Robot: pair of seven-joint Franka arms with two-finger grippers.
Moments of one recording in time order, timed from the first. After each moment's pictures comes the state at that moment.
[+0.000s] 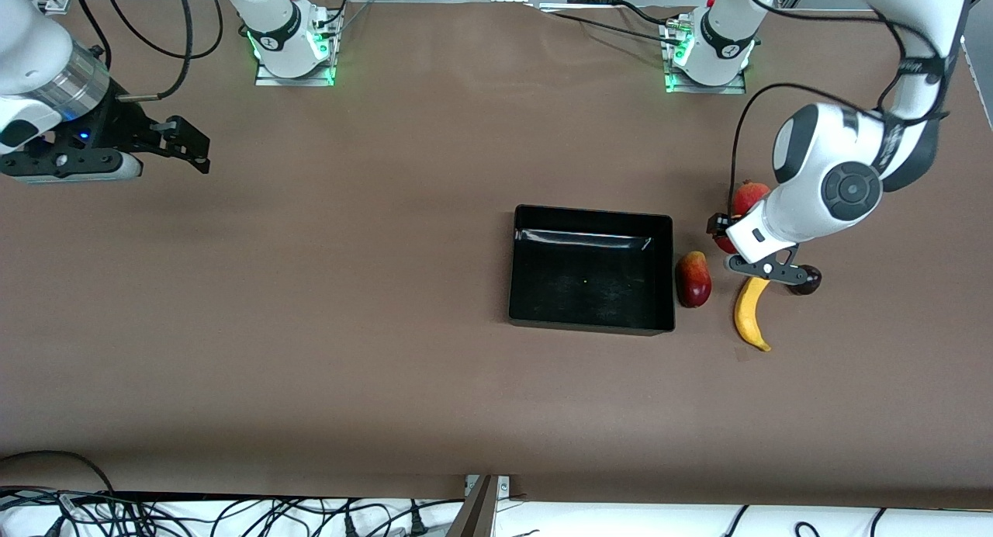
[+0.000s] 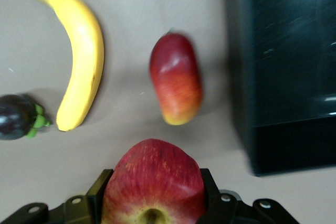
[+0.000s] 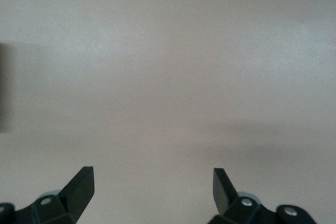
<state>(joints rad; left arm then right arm) 0.01 0.24 -0.20 -1.91 0.05 1.96 -0.03 0.11 -0.03 0.04 -1.69 -0.01 1.67 0.10</state>
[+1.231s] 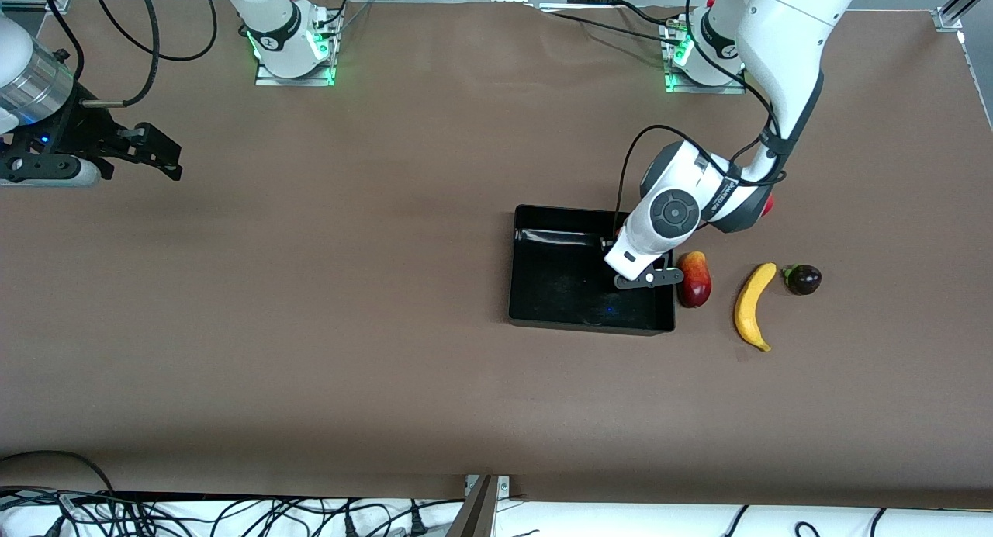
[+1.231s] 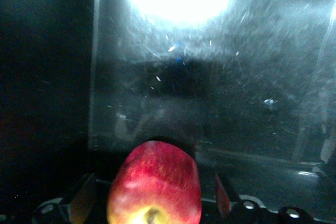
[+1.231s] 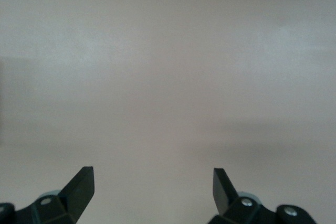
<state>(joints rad) -0.18 0.52 -0.25 -1.89 0.09 2.19 -0.61 0.08 -0.02 0.03 -1.66 -0.03 1.68 0.10</state>
